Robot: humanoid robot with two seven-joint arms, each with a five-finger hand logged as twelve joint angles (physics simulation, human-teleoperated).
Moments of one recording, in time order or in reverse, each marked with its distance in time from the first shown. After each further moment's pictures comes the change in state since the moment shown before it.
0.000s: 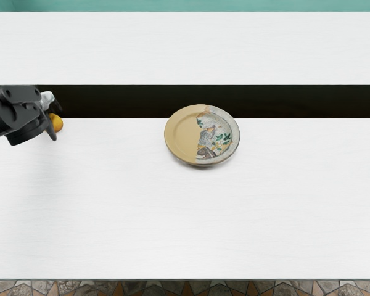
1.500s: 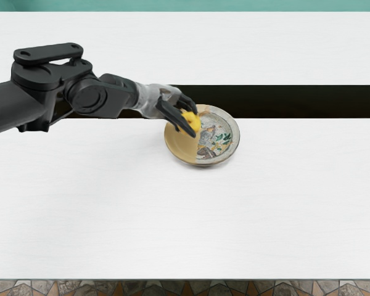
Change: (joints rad) left arm -0.014 -0.064 -0.767 -0.007 -0.130 -0.560 0.002; right arm 0.000 0.000 0.000 0.000 0.000 0.000 0.000
